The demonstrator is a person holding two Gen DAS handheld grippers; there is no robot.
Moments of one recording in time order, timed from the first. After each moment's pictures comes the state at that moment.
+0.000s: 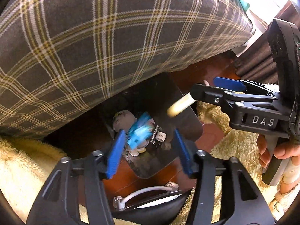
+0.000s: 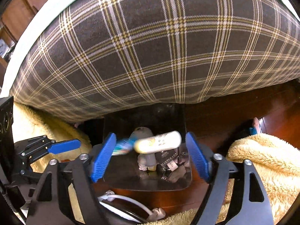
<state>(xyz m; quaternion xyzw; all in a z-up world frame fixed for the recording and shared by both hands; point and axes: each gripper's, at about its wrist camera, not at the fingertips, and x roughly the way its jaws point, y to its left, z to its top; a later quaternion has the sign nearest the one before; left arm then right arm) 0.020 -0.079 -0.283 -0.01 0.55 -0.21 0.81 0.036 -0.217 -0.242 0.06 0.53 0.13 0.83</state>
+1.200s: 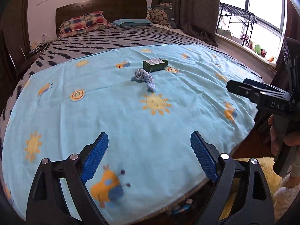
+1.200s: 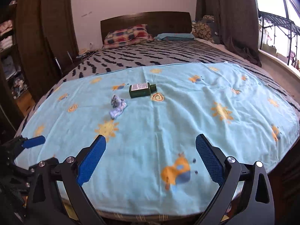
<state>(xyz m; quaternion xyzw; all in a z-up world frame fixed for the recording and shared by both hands) 0.128 0.001 -0.066 0.01 0.36 -0.14 0.92 0.153 -0.208 -0.016 0.03 0.34 0.11 0.94</state>
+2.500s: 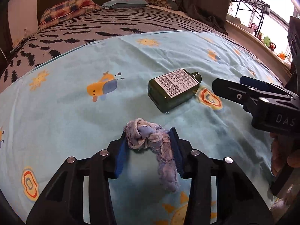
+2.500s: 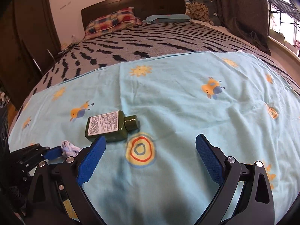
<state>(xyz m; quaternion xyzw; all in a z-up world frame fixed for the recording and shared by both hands) 0.344 -0.036 -0.112 0.02 0.43 -0.16 0.89 0.349 -0.185 -0.060 0.04 0.40 0.09 0.91</state>
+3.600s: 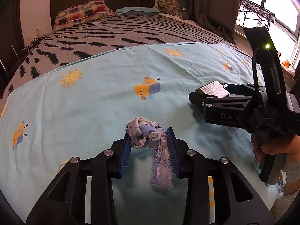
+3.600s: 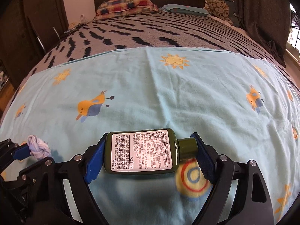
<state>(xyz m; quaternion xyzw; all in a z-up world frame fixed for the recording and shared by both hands) 0.326 0.027 -0.094 0.01 0.40 -0.13 0.91 0.373 -0.117 -0.077 -0.03 0.43 0.11 0.90</state>
